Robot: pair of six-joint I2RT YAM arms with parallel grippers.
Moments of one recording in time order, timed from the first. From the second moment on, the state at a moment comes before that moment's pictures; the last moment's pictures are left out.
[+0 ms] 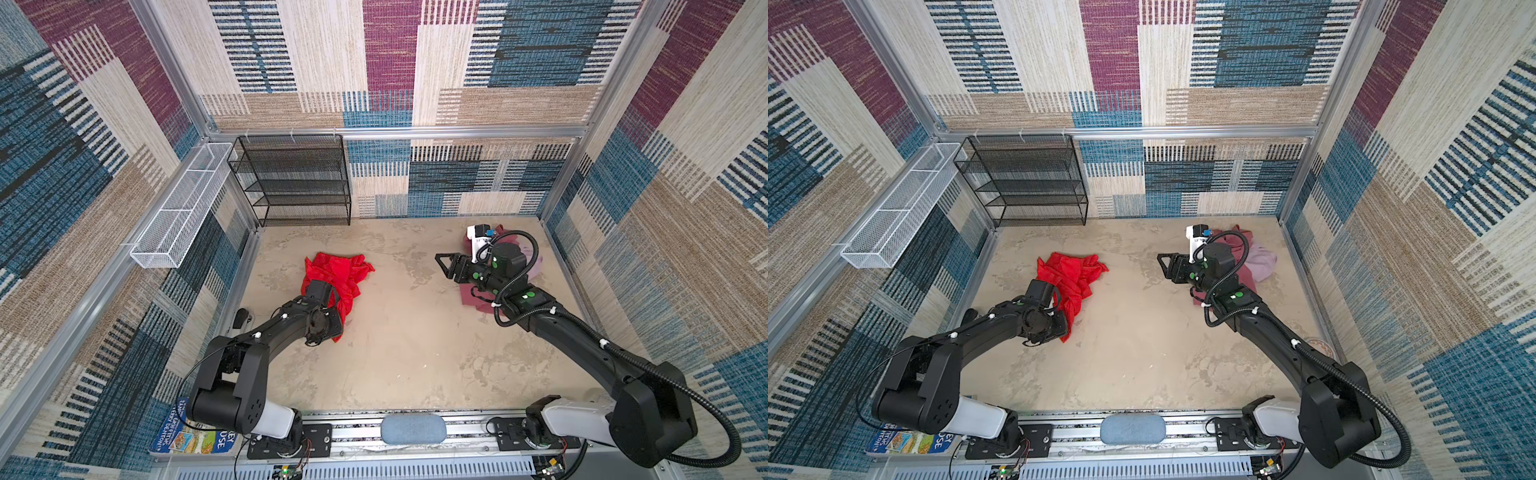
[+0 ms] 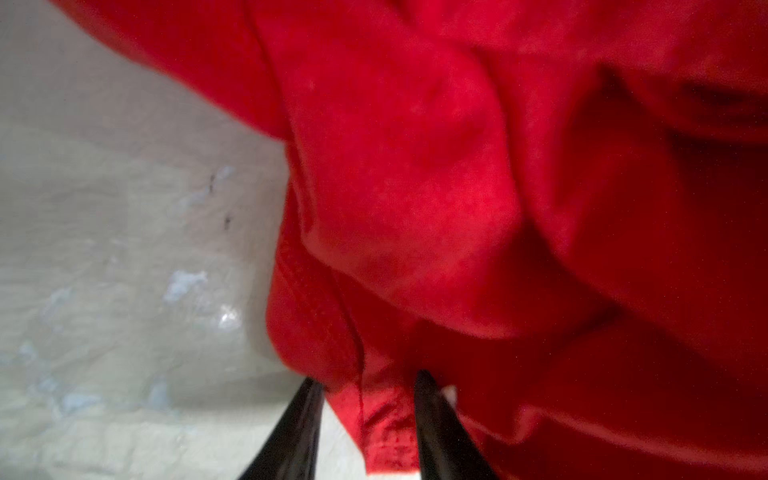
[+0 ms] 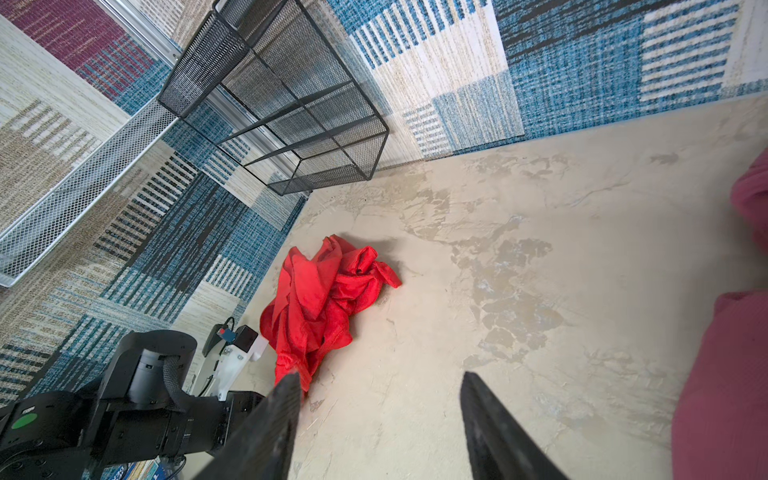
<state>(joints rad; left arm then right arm) -0.24 1.50 0.74 -0.48 0.05 -0.55 0.40 1.27 0.90 0.06 -0.28 0.53</state>
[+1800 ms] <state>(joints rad) -0.23 1.93 1.61 -0.57 0.11 -0.46 0.40 1.26 0.89 0.07 -0.20 0.51</state>
